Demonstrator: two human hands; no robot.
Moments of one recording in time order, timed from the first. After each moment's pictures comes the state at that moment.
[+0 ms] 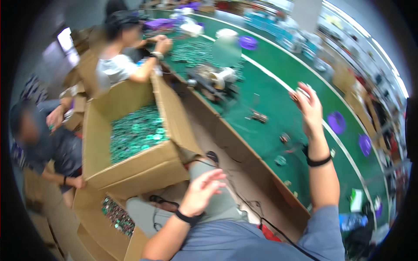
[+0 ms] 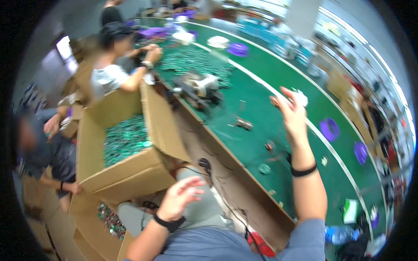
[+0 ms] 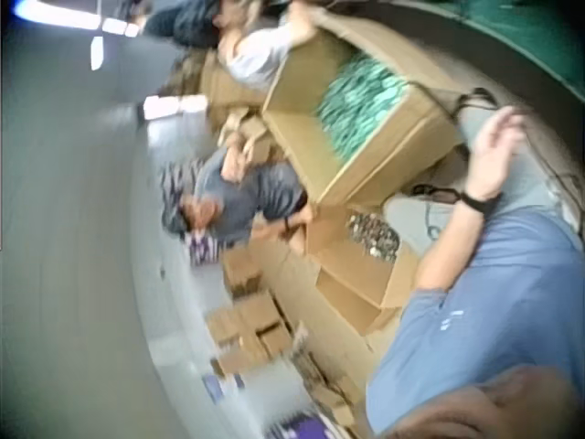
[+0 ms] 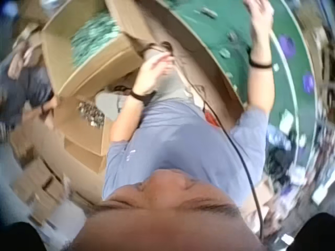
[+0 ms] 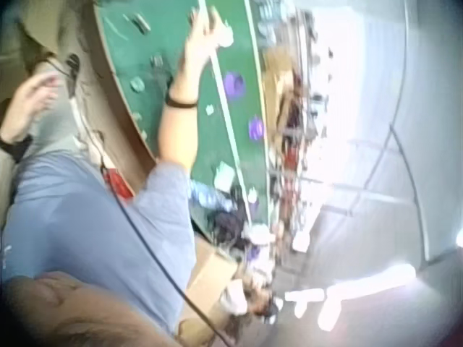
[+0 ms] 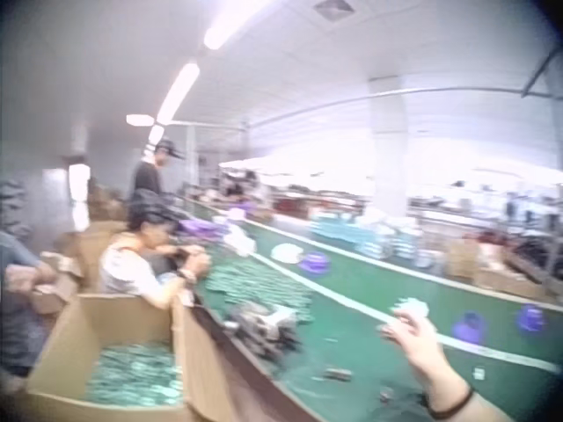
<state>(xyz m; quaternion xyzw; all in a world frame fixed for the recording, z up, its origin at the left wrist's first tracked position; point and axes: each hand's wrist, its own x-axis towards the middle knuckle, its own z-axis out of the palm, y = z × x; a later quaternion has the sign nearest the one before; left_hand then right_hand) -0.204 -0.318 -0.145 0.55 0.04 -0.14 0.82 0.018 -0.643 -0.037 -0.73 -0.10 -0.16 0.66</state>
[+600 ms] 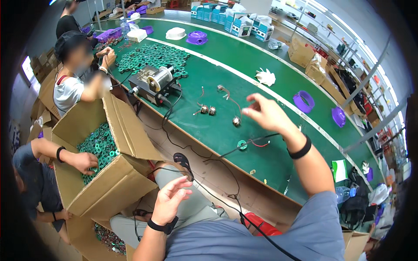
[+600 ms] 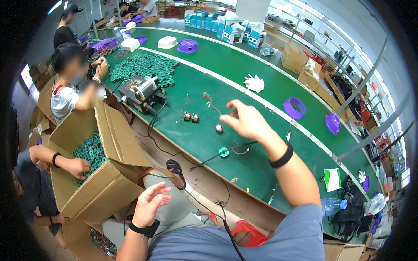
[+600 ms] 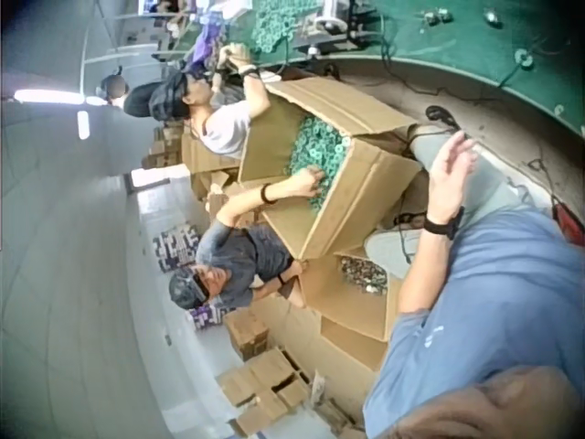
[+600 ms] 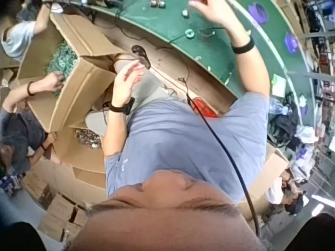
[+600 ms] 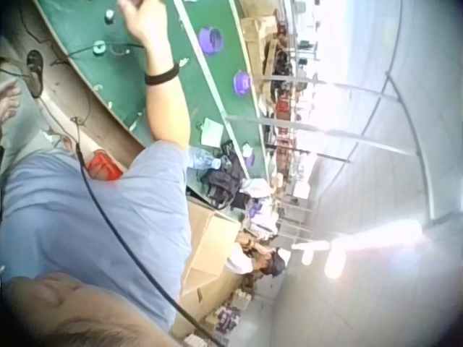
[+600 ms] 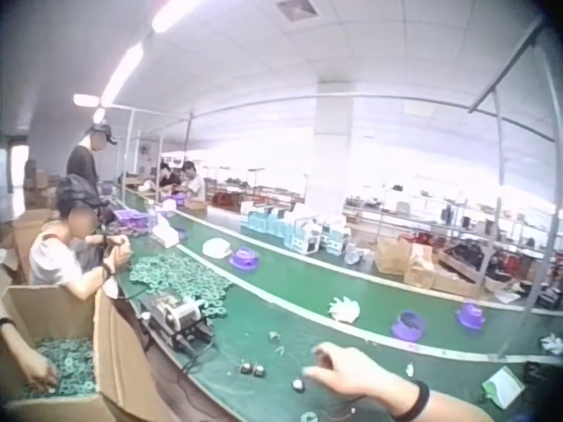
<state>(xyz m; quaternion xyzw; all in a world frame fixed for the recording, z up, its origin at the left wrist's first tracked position) -0.204 -0.340 -0.156 0.57 0.01 -0.20 0.80 -0.039 -0.704 -0.042 -0.95 -0.08 -0.03 0.29</state>
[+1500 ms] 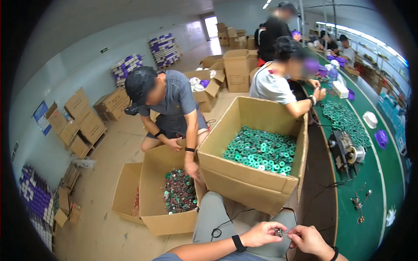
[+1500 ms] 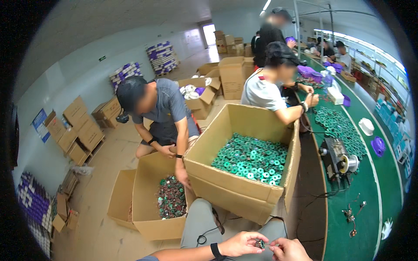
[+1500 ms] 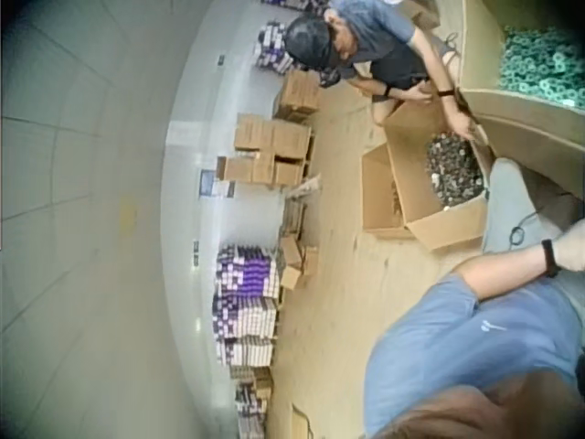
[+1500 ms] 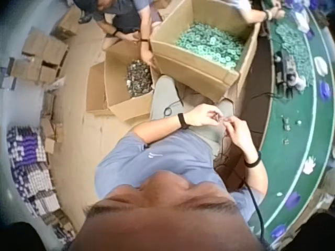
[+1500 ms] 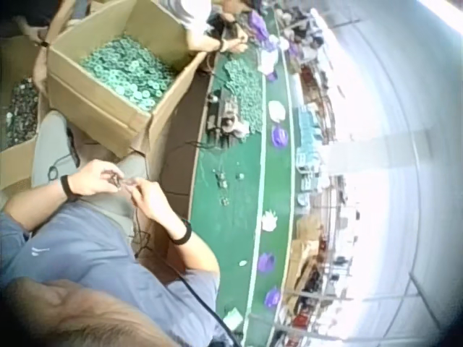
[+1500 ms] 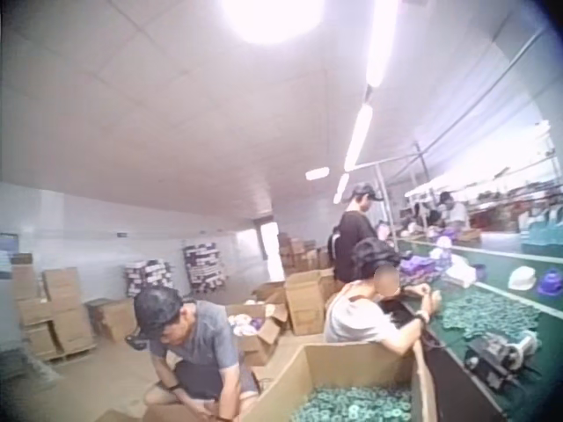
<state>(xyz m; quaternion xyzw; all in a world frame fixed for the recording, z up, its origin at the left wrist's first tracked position) -0.272 -0.280 -0.187 0.59 0.05 -0.06 0.80 -0.137 -0.458 -0.081 -0.79 -0.37 0.37 0.30</state>
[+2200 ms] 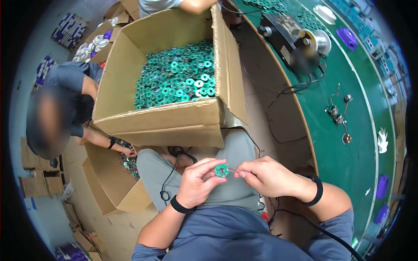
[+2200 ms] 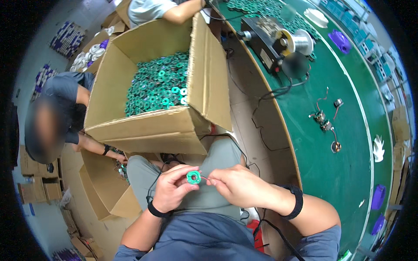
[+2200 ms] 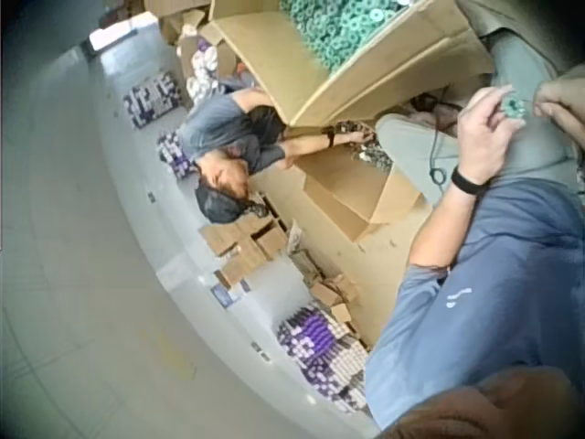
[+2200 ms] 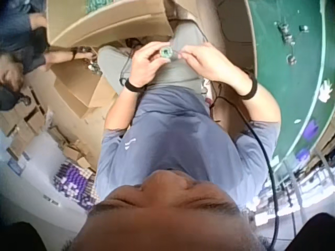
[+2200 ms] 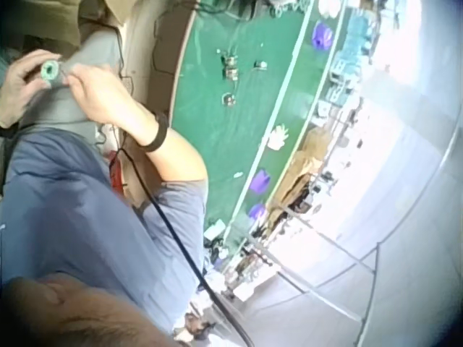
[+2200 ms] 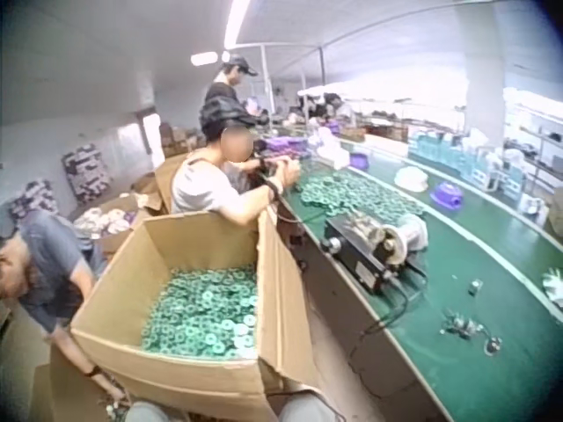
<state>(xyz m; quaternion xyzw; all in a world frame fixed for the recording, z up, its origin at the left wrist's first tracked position) -0.227 -0.261 -0.180 0.72 0.13 0.01 0.69 -0.077 -0.448 -0.150 -0.69 -0.46 0.36 0.44</state>
